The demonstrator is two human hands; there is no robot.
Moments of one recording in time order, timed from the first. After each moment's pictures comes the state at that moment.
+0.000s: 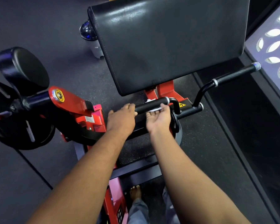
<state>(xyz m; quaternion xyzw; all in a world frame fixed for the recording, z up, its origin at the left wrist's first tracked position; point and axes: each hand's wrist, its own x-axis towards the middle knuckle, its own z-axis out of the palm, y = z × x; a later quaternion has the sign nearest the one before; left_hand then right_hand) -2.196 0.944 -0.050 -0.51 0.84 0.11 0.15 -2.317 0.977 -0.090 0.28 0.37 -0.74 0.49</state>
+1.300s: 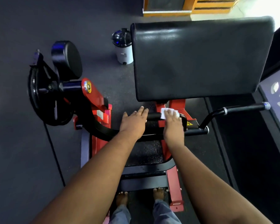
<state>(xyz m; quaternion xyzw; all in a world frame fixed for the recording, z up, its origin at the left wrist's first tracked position) -2.191 0.957 -0.047 -0.53 0.82 0.16 0.15 -2.367 1.011 -0.110 -0.61 0.77 -0.15 0.15</state>
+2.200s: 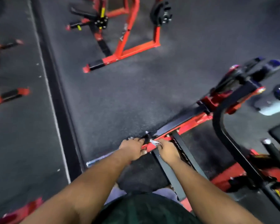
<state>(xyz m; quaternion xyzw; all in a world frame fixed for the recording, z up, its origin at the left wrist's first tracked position) -1.959 1.496 -0.002 -0.84 0.42 0.33 0.09 -2.087 1.341 -0.042 -0.87 0.31 0.10 0.37</state>
